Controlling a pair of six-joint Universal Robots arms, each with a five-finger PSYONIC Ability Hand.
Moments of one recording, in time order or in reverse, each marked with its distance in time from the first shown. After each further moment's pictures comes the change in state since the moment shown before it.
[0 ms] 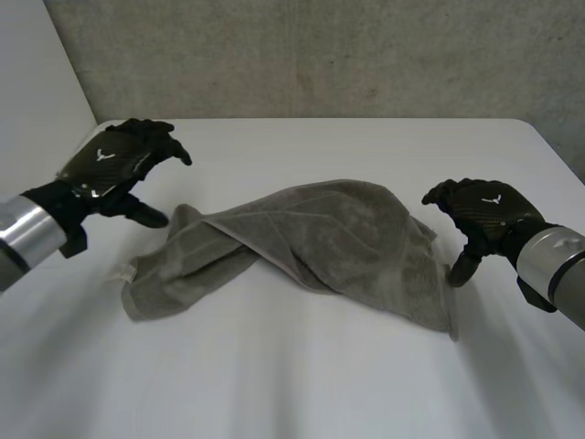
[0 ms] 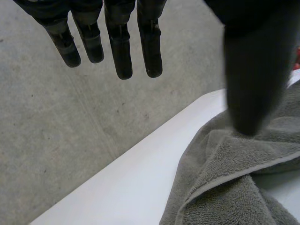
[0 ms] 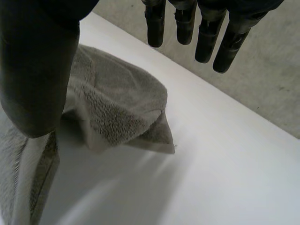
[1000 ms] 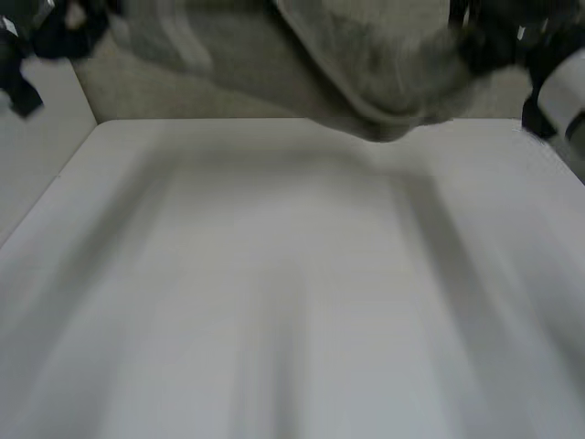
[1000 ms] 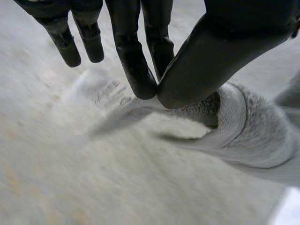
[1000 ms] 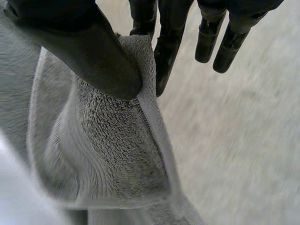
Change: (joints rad) left arm -0.031 0.119 0.207 0.288 -0.156 -0.272; right arm 0.067 0.046 -0.467 -0.150 0.009 0.271; left_hand 0.759 0.832 0.000 0.000 0.859; right_hand 1.053 1.054 0.000 0.000 1.089
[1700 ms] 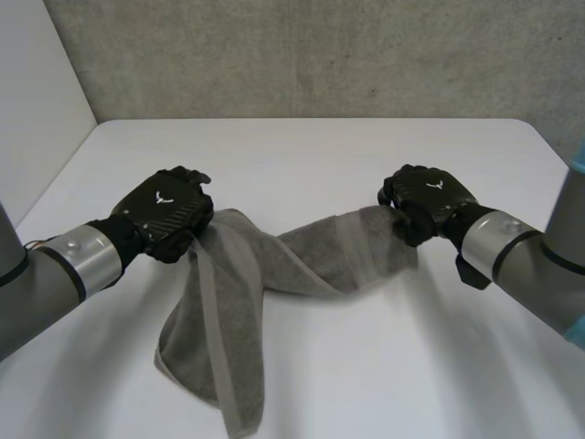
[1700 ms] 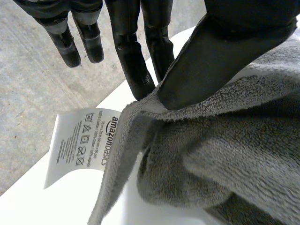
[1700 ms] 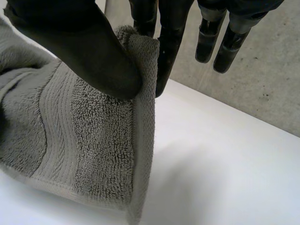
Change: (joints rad) left arm -0.178 -0.148 -0.161 -0.614 -0.120 0.637; right arm 0.046 0.140 0.302 0.069 -0.110 -0.095; left_hand -0.005 -0.036 0.000 0.000 -0.013; right_hand -0.006 -0.009 0.000 0.000 0.000
